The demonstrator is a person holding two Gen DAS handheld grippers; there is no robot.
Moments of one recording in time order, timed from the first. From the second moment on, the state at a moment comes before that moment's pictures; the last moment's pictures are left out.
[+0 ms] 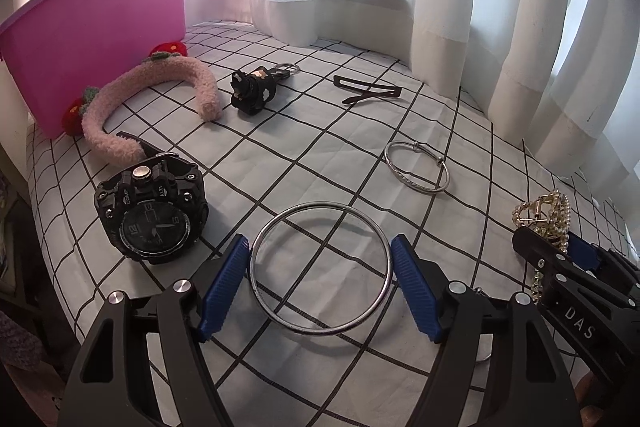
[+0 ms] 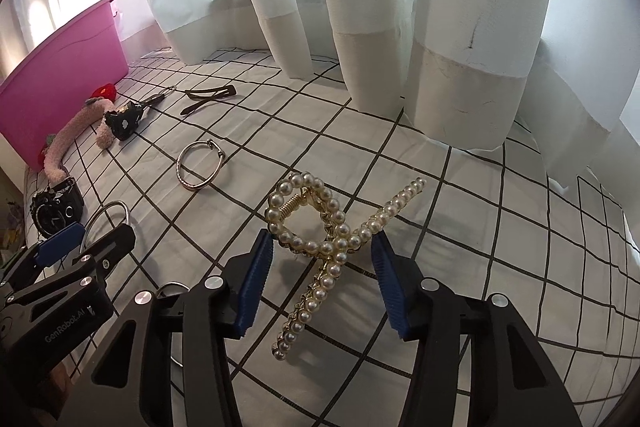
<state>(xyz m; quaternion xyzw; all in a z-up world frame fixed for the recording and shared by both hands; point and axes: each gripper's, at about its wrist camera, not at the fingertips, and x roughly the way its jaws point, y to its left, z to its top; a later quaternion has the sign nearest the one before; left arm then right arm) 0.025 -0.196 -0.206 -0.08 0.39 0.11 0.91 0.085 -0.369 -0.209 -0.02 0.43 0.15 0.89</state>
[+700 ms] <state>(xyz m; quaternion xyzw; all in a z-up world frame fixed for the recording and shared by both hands) -0.009 -0.179 -0.159 -0.07 0.36 0.12 0.92 0.055 -0.358 -0.171 -0.02 0.37 0.17 0.91</state>
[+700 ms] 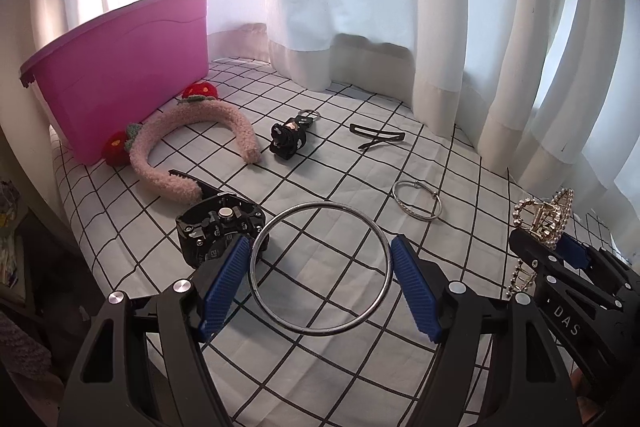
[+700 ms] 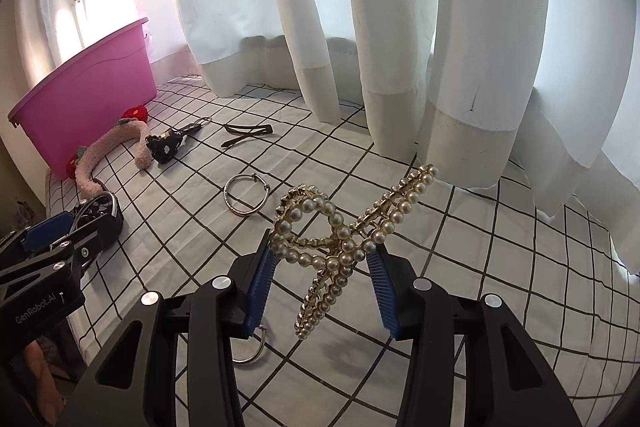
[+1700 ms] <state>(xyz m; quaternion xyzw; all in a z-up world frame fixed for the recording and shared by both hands) -0.079 -0.046 0.007 -0.10 0.26 0.27 0.92 0.041 -0.214 -0.002 -0.04 0.28 0.36 0.89</state>
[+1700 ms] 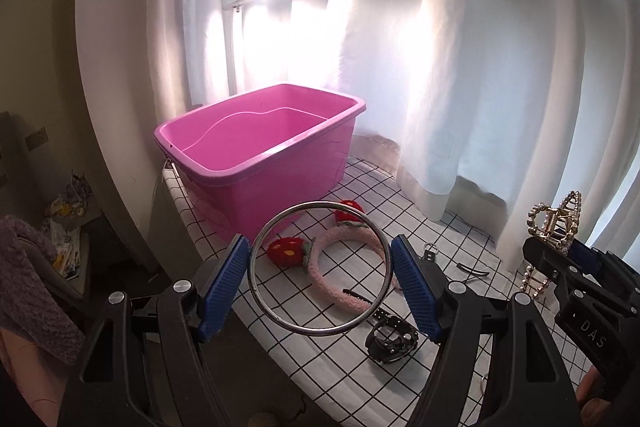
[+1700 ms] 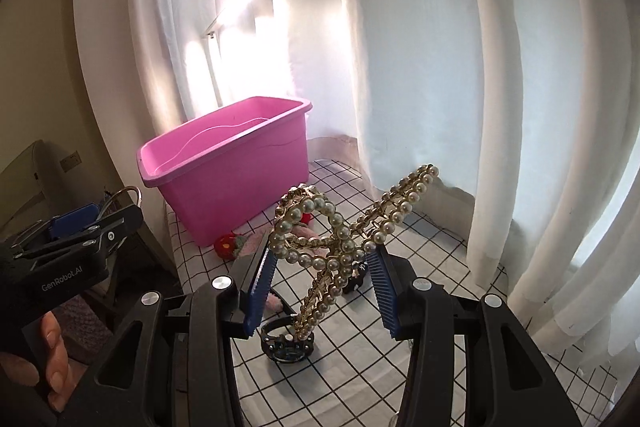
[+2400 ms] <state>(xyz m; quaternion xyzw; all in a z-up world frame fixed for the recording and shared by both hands) -0.013 0.185 0.059 -0.09 0.24 0.28 0.92 0.110 0.040 0.068 -0.04 0.26 0.41 0.87</state>
